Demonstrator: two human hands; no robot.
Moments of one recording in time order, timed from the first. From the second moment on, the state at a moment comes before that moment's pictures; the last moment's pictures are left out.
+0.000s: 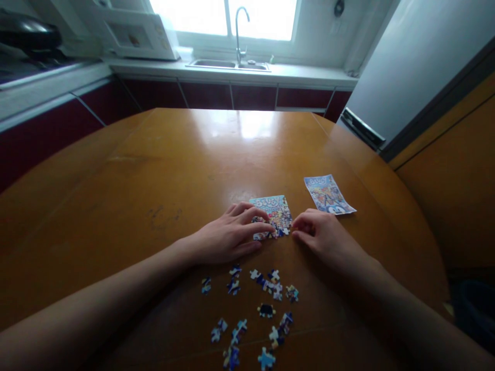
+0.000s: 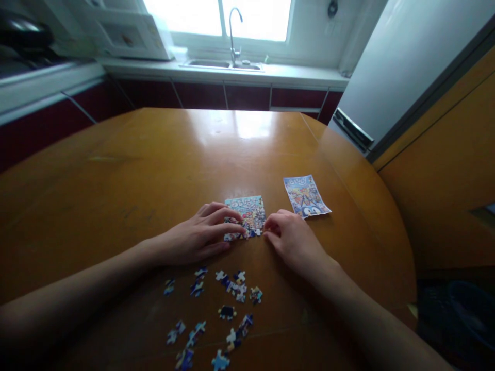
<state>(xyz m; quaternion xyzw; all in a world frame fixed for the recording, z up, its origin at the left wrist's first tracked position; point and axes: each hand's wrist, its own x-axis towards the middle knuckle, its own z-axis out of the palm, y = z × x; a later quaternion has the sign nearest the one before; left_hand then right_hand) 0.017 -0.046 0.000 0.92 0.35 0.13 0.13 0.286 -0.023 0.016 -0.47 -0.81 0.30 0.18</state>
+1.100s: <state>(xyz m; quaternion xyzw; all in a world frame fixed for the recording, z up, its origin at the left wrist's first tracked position) 0.018 -0.046 -0.001 0.92 0.35 0.15 0.13 0.271 -0.034 0.011 -0.50 -0.81 0.26 0.15</state>
